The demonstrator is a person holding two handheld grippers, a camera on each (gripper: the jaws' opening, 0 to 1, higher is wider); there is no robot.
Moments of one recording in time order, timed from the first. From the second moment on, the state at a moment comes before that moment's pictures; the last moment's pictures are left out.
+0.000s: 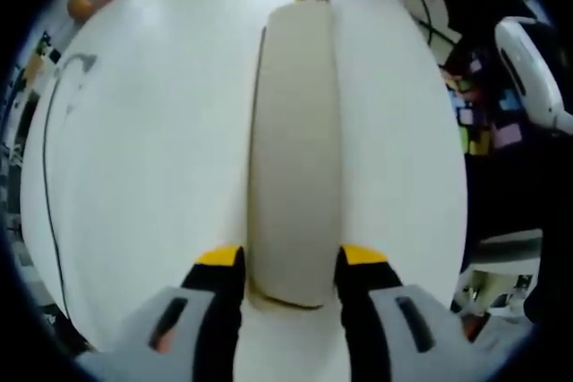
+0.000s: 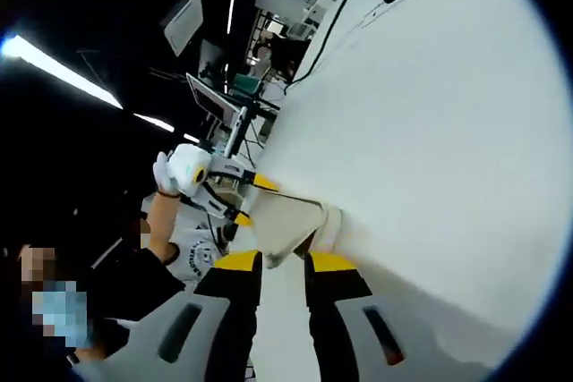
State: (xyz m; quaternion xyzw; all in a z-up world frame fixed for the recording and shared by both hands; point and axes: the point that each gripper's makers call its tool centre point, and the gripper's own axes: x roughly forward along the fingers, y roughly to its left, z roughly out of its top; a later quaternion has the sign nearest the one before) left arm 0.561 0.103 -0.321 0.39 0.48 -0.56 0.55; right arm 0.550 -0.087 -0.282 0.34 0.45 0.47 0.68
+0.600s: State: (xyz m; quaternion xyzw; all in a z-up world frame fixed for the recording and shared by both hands) left arm 0.560 0.105 -0.321 0.39 0.48 -0.56 0.55; right arm 0.556 -0.077 -0.276 0.46 0.44 0.46 0.62
